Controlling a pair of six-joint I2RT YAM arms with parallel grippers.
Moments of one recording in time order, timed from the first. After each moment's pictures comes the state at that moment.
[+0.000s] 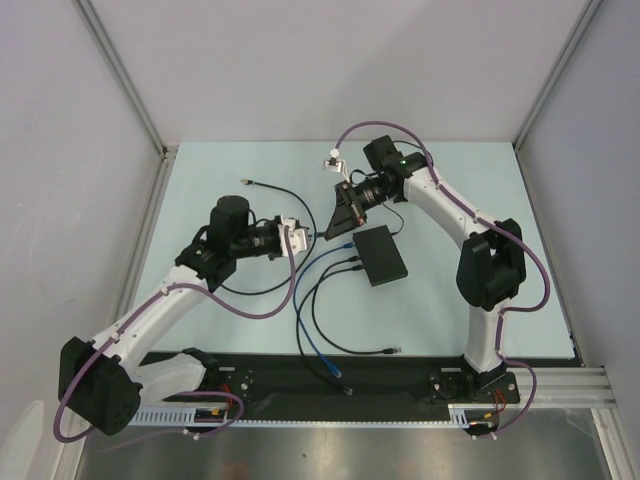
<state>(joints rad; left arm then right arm) -0.49 1.11 0.86 -0.16 0.66 0.86 0.49 1.95 1.78 -0.91 -1.19 -0.20</state>
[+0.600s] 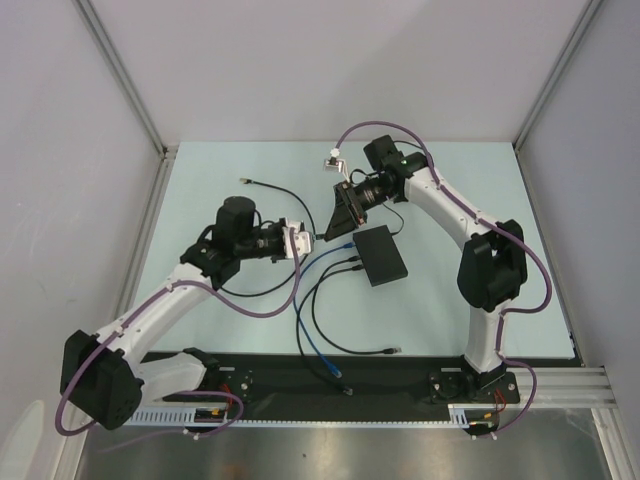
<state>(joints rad) -0.50 1.14 0.86 -0.18 0.66 0.87 0.50 1.94 1.77 -0.91 -1.18 -0.18</state>
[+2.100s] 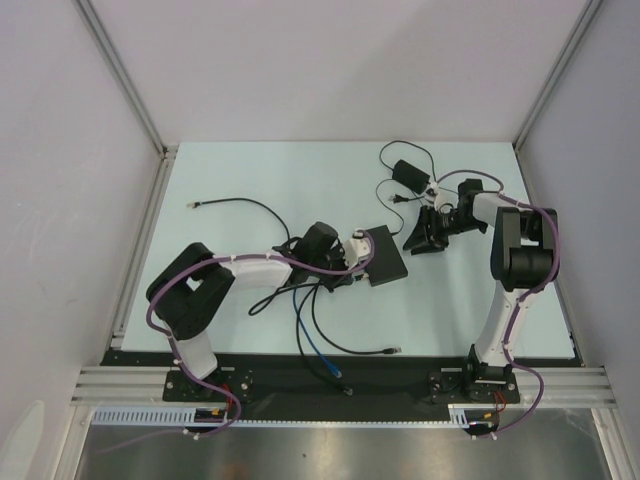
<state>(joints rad) -0.79 1.77 0.93 0.05 0.38 0.26 -0.05 2.03 1.31 -0.70 -0.90 -0.08</state>
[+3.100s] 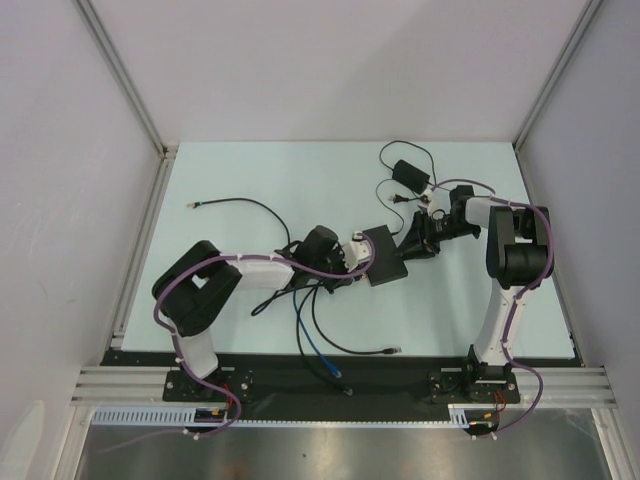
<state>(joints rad) -0.79 1.80 0.91 0.13 0.35 0.27 -0.01 2.06 1.27 -0.67 -0.99 0.02</state>
